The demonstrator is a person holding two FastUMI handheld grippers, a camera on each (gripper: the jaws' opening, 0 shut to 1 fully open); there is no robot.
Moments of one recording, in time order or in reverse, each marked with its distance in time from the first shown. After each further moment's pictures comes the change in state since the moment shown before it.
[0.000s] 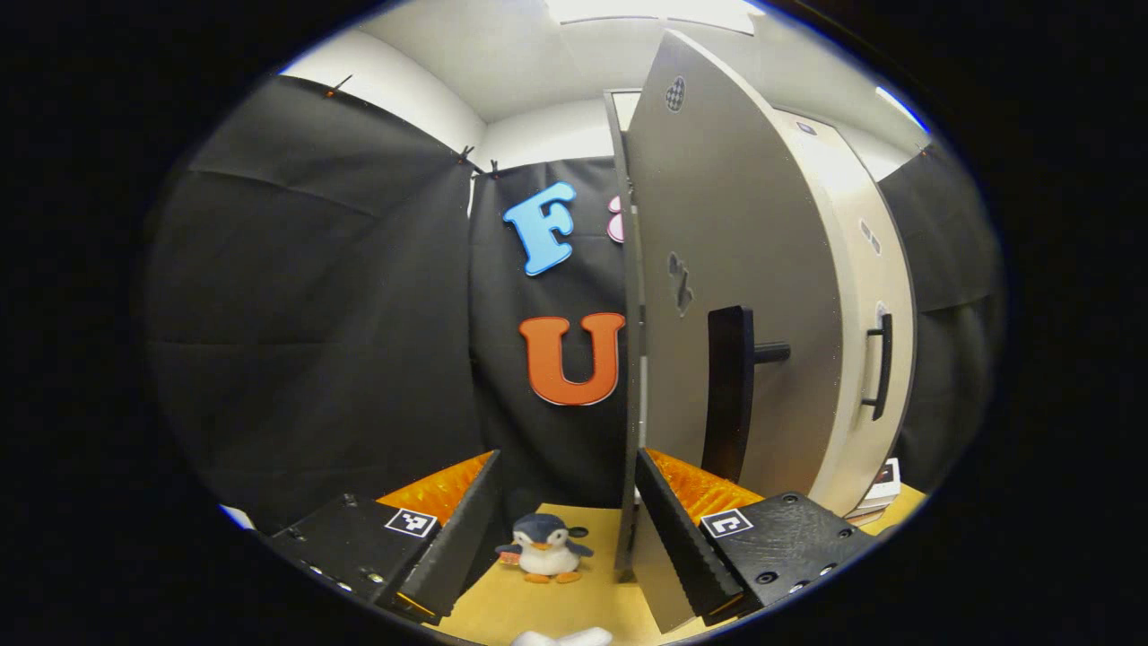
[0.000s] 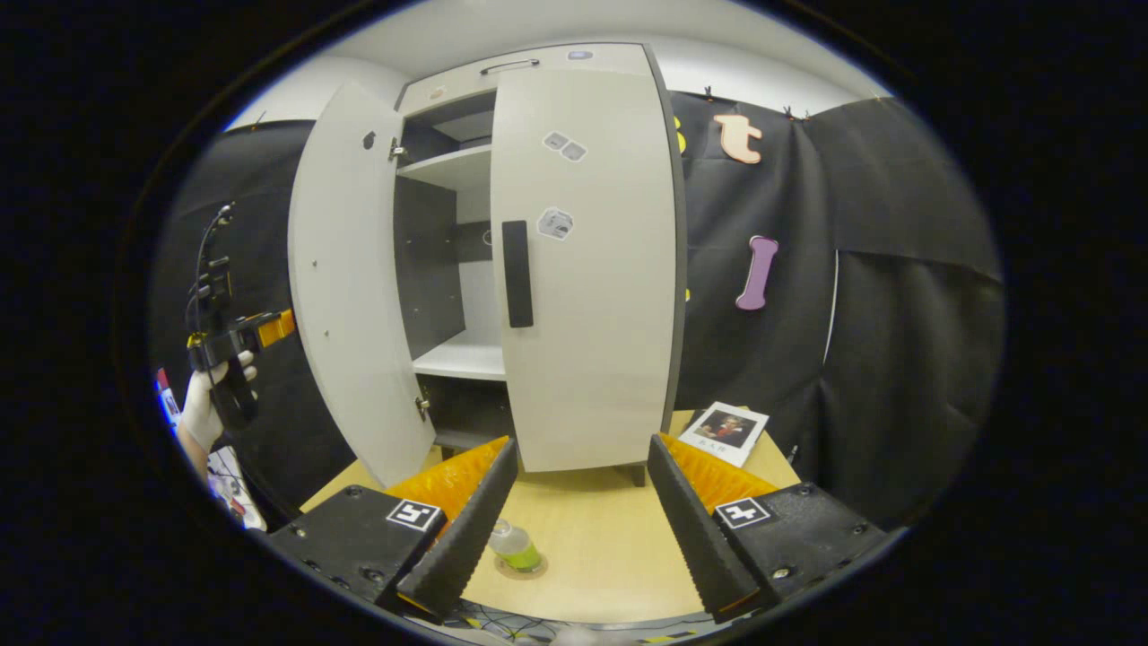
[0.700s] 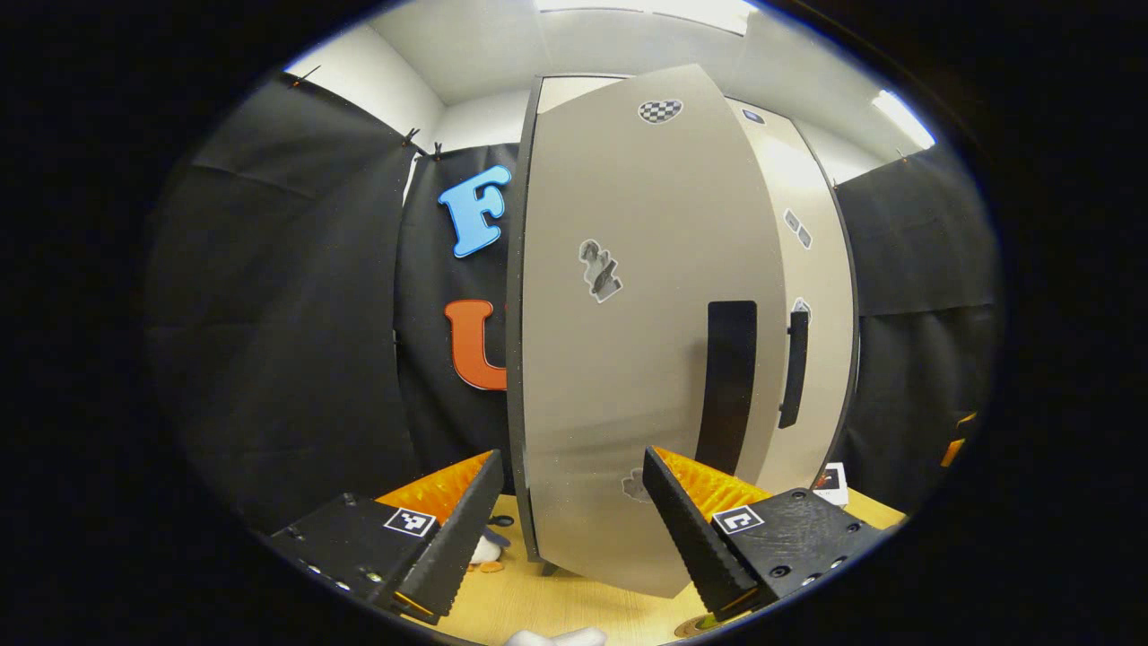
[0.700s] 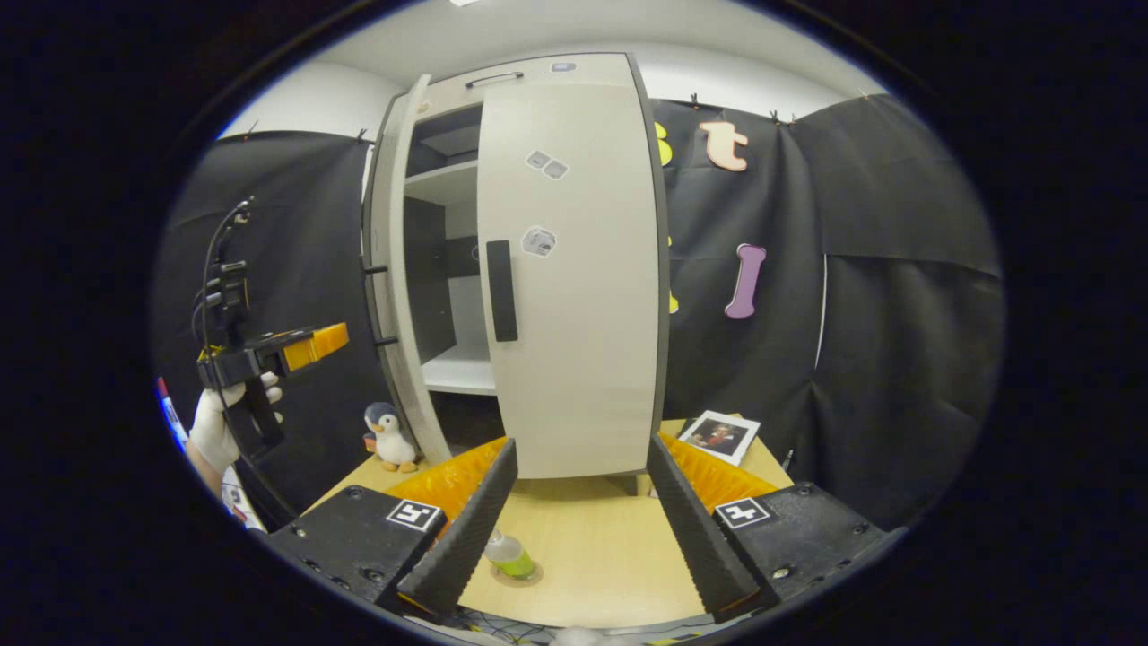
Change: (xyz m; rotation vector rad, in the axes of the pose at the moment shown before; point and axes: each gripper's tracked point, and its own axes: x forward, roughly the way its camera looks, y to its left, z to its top) left arm -0.007 -0.091 -0.010 -0.021 0.044 -0.164; right arm -0.001 -0.011 0.014 0.024 -0.046 -0.019
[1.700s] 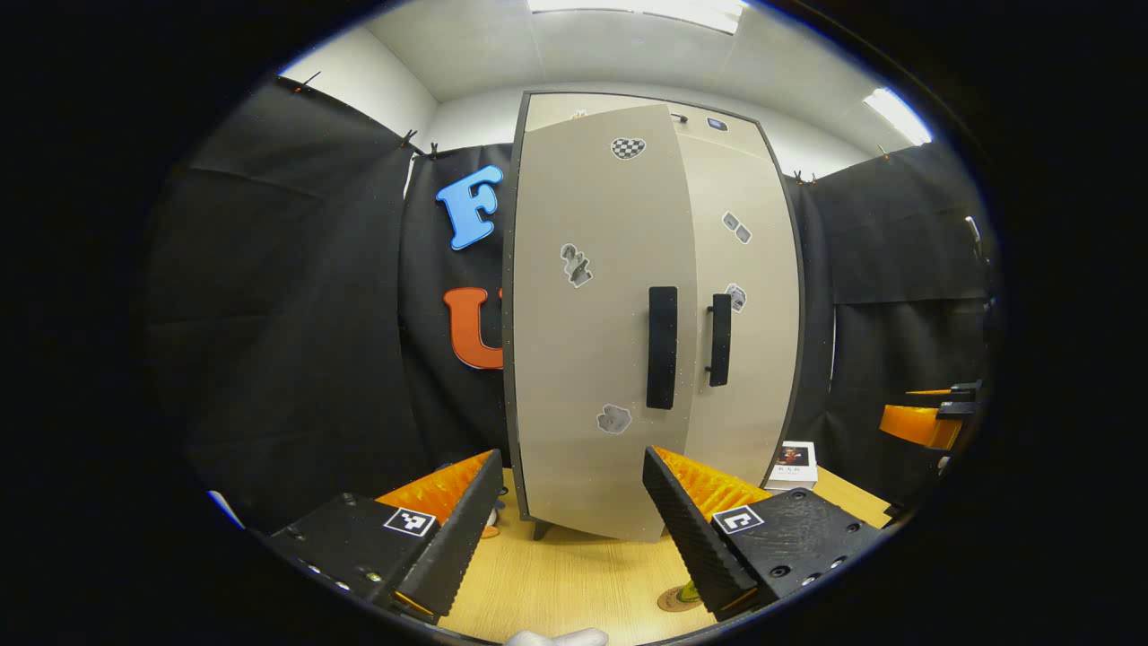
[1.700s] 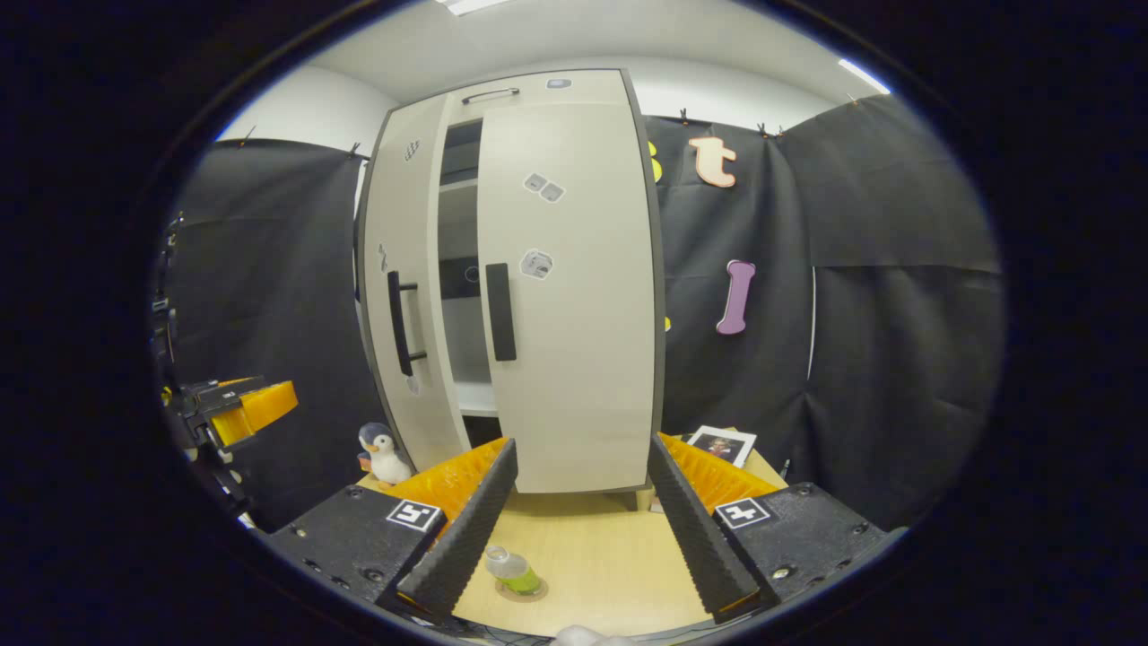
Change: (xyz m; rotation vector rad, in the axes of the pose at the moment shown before) left arm -0.101 -0.028 -0.019 -0.003 0.035 -0.019; right arm 0.000 0.010 0.004 0.026 -0.069 -0.037
